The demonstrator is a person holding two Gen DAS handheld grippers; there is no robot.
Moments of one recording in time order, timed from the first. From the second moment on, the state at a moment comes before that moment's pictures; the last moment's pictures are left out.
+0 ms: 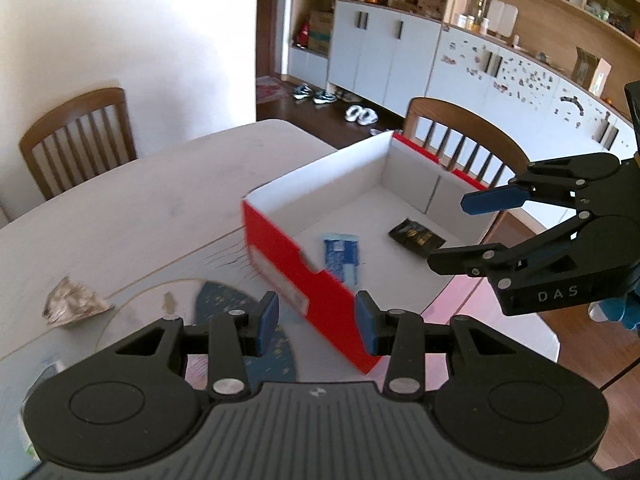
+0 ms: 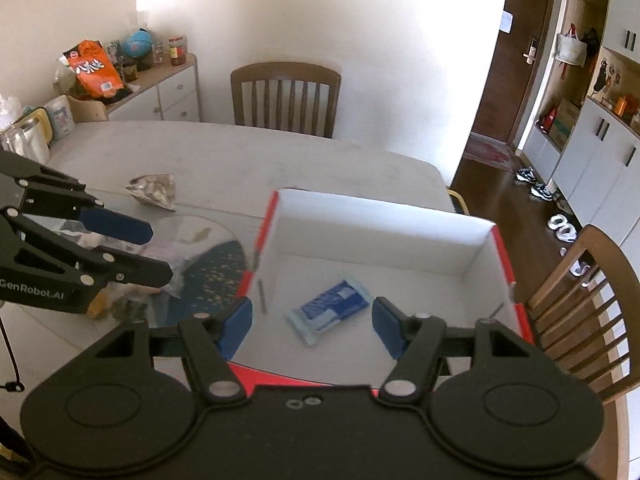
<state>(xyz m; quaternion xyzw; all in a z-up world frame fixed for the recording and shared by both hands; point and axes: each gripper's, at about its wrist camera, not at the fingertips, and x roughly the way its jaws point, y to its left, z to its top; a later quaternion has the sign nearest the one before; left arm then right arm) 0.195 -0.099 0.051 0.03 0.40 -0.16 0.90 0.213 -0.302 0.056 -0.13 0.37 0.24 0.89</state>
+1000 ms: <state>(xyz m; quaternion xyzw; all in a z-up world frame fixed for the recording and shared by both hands) 0.119 0.058 0.018 -0.01 0.39 -0.08 0.92 0.166 -0.157 0.026 -0.12 0.37 0.27 0.88</state>
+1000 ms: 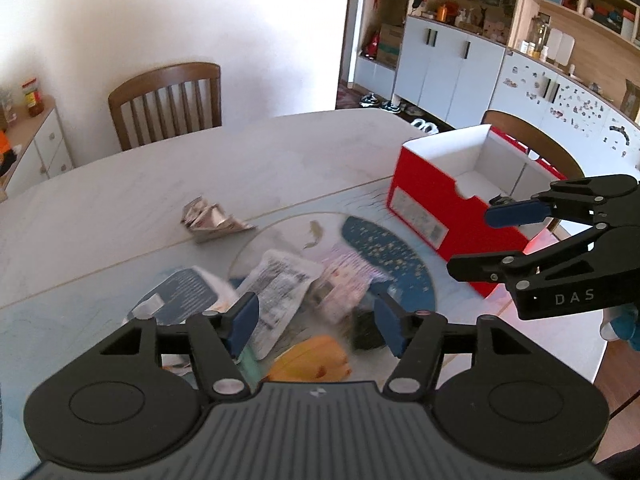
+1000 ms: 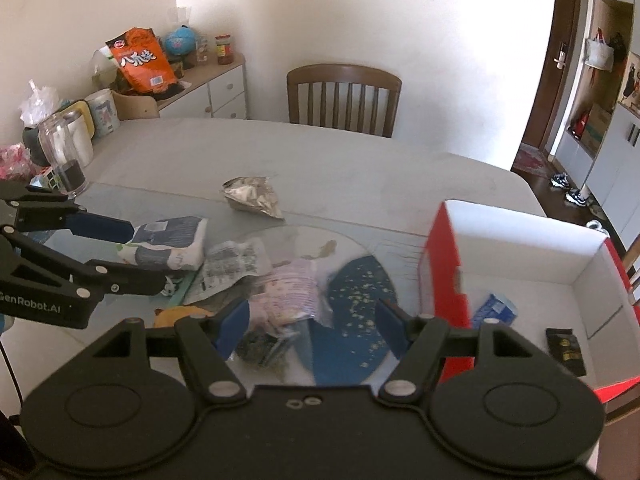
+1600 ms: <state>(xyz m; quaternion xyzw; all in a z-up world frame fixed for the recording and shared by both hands) 0.107 0.103 -0.009 0.00 0.37 -0.09 0.92 0.162 -0.121 -0.004 -0.12 0.39 0.26 0.88</state>
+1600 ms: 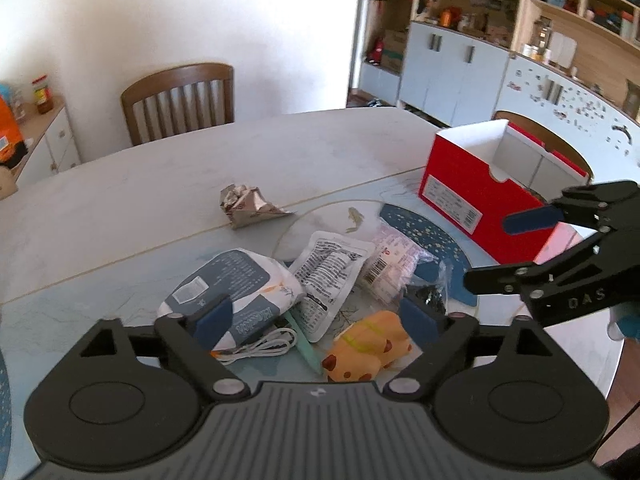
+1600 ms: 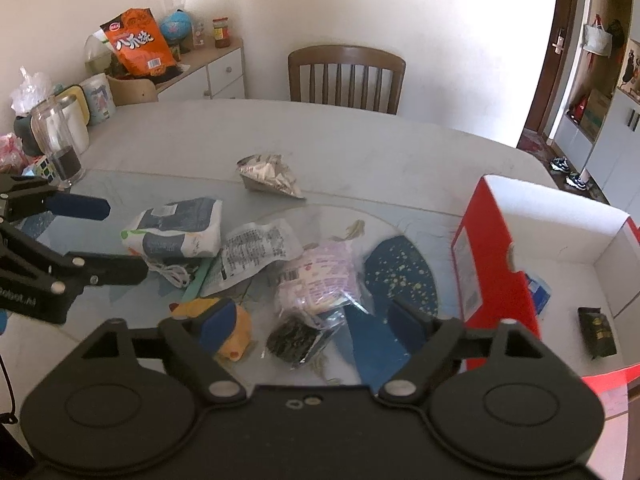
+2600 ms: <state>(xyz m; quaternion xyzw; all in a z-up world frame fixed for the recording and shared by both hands) 0.116 0.066 -0.095 0.07 0.34 -0.19 0.92 0.186 -0.103 -0.071 -0.07 0.44 0.19 0.87</state>
